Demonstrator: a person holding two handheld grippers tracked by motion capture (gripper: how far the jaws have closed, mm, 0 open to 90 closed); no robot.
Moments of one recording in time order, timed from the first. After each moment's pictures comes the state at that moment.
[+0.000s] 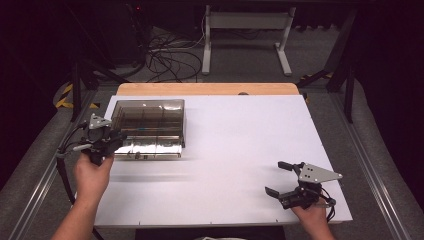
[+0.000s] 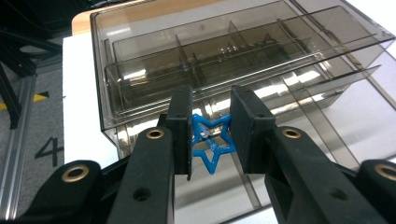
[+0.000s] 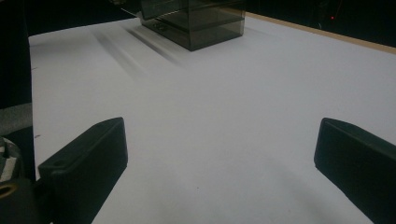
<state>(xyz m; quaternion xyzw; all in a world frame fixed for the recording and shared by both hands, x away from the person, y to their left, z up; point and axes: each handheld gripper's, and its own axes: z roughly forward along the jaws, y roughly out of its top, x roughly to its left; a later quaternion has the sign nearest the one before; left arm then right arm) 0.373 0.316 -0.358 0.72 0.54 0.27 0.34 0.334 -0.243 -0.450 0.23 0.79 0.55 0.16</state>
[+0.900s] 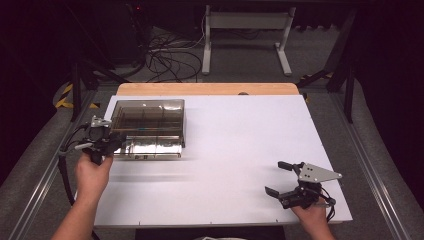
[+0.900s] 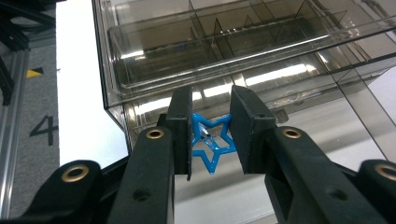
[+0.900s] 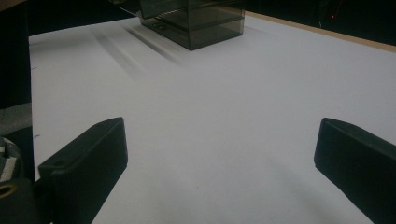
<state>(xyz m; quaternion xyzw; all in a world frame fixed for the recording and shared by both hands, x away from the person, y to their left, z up) 0.386 0.327 -0.378 0.72 0.56 0.24 0.31 0.335 -0.243 -0.451 0.23 0.79 0.55 0.15</state>
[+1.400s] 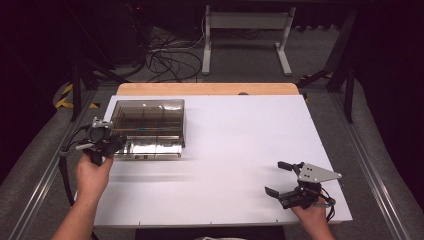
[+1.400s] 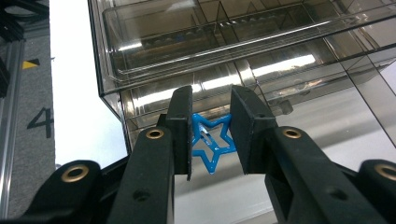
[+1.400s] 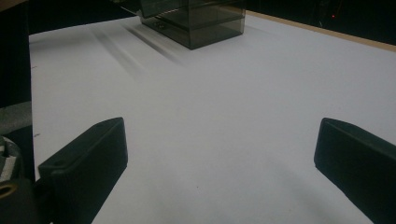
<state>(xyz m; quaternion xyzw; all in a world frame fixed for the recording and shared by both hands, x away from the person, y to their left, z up) 0.387 0.329 -0.383 0.73 0.57 0.23 0.30 0.335 -0.242 -0.451 0.23 0.79 0.55 0.15</state>
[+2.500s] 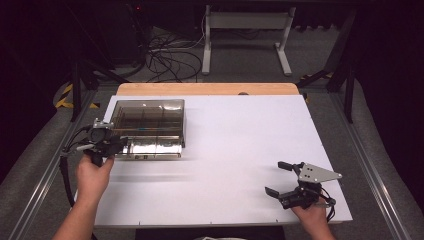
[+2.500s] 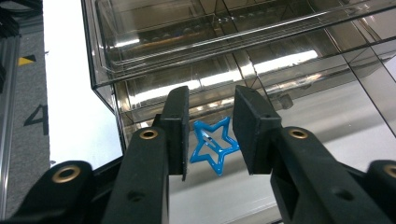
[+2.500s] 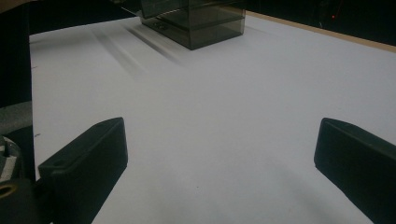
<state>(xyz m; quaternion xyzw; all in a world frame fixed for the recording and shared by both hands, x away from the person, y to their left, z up) 0.388 0.328 -0.386 0.73 0.57 0.23 0.30 0.334 -0.243 -0.451 0.23 0.79 0.55 0.16</state>
